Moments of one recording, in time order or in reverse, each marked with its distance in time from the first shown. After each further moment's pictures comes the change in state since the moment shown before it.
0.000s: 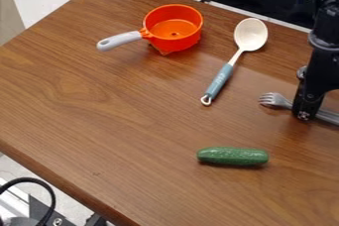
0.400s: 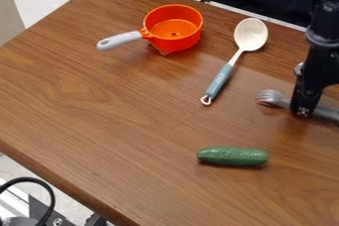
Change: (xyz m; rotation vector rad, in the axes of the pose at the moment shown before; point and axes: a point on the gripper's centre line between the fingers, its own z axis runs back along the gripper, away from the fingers) arm -0.002 0.003 0.009 0.021 -0.007 0.053
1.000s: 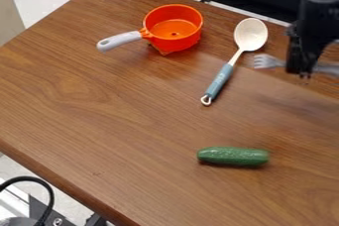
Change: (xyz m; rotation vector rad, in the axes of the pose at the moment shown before) arm -0.026 0.012 0.054 0.146 0.005 0.230
